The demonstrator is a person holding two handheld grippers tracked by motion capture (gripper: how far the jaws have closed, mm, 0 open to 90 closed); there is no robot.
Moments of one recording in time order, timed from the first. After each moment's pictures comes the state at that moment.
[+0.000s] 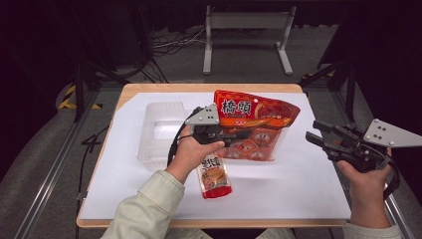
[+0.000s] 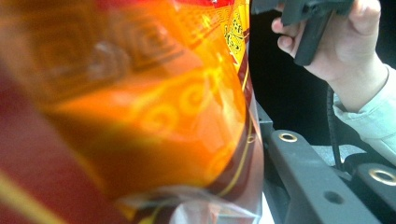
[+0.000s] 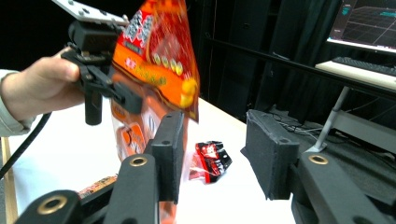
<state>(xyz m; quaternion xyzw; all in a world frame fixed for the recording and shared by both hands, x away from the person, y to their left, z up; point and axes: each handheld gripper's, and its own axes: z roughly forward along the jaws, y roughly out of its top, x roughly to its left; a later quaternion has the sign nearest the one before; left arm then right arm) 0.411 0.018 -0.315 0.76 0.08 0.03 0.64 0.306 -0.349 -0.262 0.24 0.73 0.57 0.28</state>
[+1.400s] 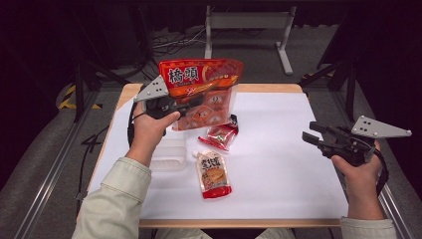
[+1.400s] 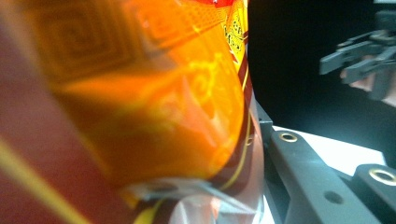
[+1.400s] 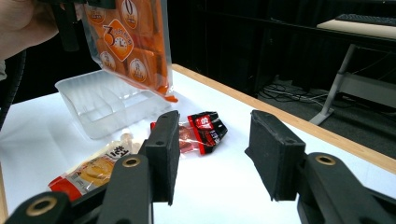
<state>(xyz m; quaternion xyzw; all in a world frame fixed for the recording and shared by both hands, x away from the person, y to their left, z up) 0.446 0.123 -0.282 0.74 0.17 0.16 0.63 0.335 -0.361 -0.291 0.29 0.75 0.55 0.24</state>
